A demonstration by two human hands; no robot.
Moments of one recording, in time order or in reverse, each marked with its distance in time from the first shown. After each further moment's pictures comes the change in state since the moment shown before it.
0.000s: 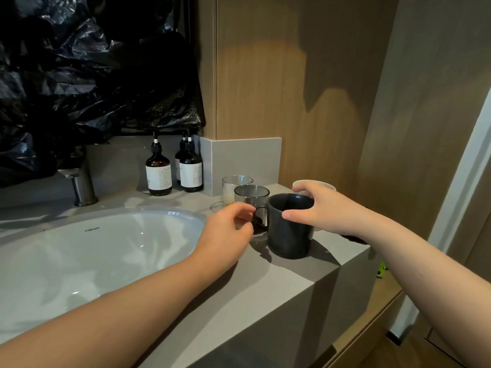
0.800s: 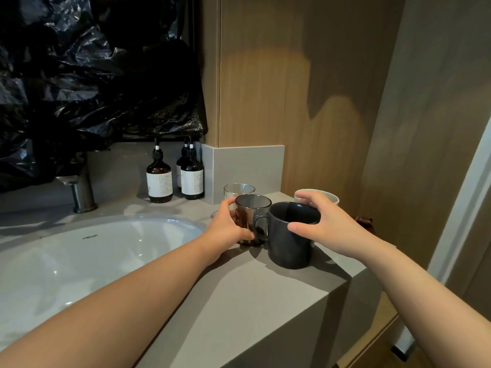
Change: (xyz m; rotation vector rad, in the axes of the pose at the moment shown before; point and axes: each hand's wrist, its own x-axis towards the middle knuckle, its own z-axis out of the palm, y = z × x) left_hand 0.059 -0.025 0.010 -0.343 -0.181 -0.314; right_hand 0.001 0.013 0.012 0.187 0.065 -0.063
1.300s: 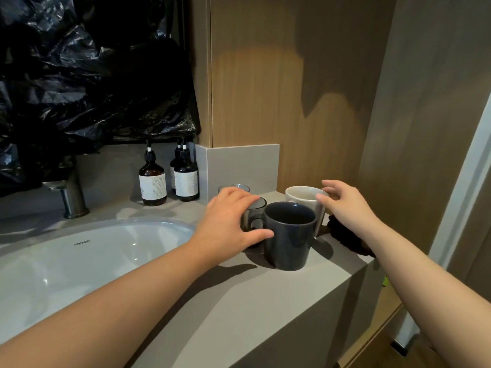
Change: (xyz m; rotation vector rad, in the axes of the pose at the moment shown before) left_hand -0.018 0.017 -0.003 0.883 0.133 0.639; right_hand 0.040 0.050 -0.023 0.087 0.283 0.179
